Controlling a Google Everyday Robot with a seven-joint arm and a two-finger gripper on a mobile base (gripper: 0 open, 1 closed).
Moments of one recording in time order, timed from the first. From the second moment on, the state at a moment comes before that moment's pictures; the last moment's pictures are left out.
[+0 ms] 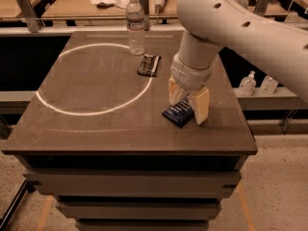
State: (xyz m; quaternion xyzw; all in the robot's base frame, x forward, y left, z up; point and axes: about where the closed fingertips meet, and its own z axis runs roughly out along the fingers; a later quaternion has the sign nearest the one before) arm 0.548 -0.077 0.827 -0.91 0.40 -0.01 0.08
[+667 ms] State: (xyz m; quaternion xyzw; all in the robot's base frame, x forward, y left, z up) arm 0.548 -0.077 0.835 -0.91 0.40 -0.01 0.08
